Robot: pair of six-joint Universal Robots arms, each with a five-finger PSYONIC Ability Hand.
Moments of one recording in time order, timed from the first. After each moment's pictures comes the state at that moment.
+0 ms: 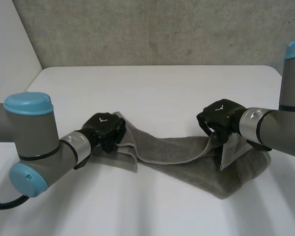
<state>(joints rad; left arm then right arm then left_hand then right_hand) 4.32 -2.12 -1.48 3.20 -1.26 3.37 1.90 -1.08 1.21 0.48 1.26 2.51 1.31 1.31 1.31 1.31 1.14 1.33 1.32 1.34 1.34 1.17</state>
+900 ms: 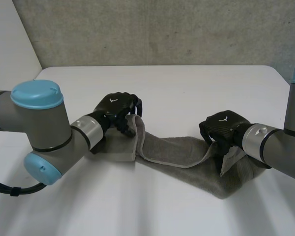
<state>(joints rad) 4.24 -2.14 -1.36 3.27 -1.27 3.12 1.88 -1.18 1.45 0.31 1.26 2.62 0.86 0.86 0.86 0.87 0.68 1.33 1.32 1.34 1.34 1.17</state>
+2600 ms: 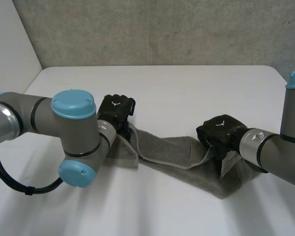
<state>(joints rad) 4.12 -2.30 -1.20 3.29 -1.64 3.32 1.90 -1.18 1.48 0.29 1.26 2.62 0.86 0.86 0.86 0.86 0.68 1.33 1.32 1.34 1.34 1.17</state>
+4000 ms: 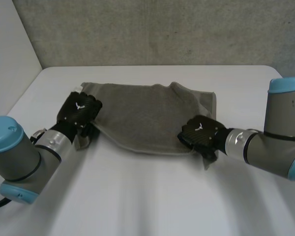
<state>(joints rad) 4.45 -2.02 -1.80 3.79 -1.23 3.61 1.89 -0.99 1.37 0.25 1.01 2.30 1.36 1.36 1.38 1.35 1.19 1.33 1.33 1.34 1.35 1.17</state>
